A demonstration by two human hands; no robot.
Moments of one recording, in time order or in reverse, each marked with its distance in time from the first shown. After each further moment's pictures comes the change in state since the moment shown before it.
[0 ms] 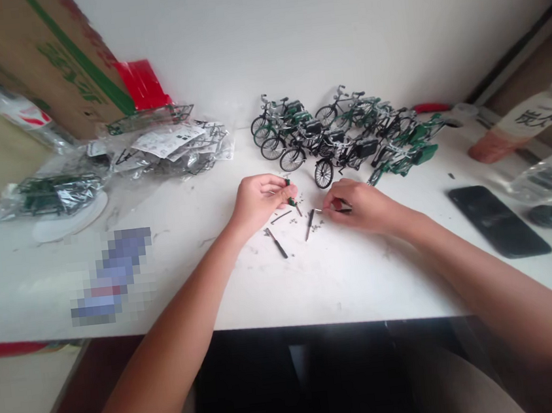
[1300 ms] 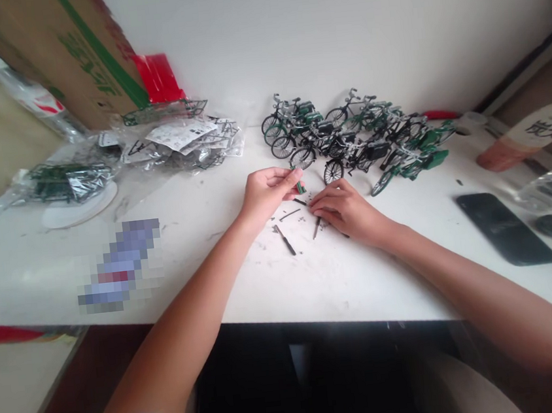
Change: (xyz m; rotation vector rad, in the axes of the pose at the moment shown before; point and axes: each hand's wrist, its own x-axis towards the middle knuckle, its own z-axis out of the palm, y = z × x) left_hand 0.000 0.004 0.000 -0.175 0.060 -0.028; right_hand 0.014 -0.015 0.037 0.062 0.141 -0.127
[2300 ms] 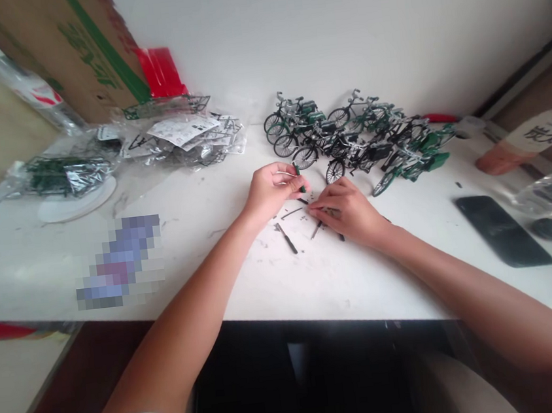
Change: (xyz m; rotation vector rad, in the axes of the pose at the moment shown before) left_hand 0.001 -0.001 0.001 -0.039 -0.054 -0.003; right_hand 0.001 -0.006 0.006 -0.122 0.039 0.042
